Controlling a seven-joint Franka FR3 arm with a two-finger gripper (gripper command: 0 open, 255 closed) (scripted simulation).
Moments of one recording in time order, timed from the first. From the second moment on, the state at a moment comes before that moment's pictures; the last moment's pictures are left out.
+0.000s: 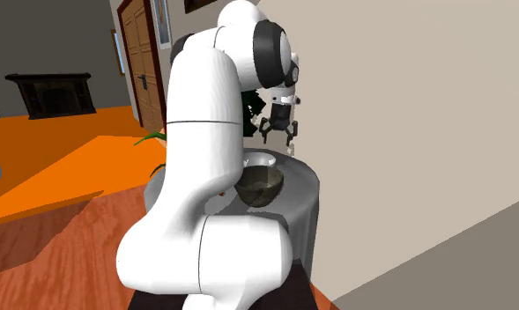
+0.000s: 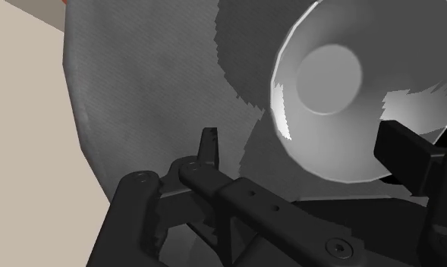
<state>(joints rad) -0.12 0.34 -0.34 -1.54 0.18 1.71 -0.36</state>
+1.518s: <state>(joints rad) -0.11 0.19 -0.36 -1.86 0.27 1.98 -0.29</state>
